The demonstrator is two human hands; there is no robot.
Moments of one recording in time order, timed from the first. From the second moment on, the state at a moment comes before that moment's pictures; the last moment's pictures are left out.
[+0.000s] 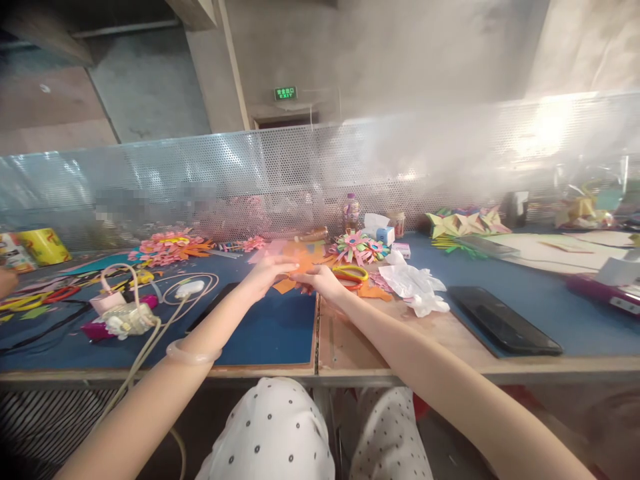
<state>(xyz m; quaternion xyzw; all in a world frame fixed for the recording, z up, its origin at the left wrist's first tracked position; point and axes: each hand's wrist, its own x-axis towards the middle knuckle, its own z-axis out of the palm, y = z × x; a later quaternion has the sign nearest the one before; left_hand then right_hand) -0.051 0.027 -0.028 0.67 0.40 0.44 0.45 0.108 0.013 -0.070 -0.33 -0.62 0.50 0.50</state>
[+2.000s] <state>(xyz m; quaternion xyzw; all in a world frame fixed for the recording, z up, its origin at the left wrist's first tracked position) -0.051 0.026 -0.025 0.64 0.33 0.43 0.55 0.115 0.011 -0.062 -0.35 -0.59 0.44 0.59</state>
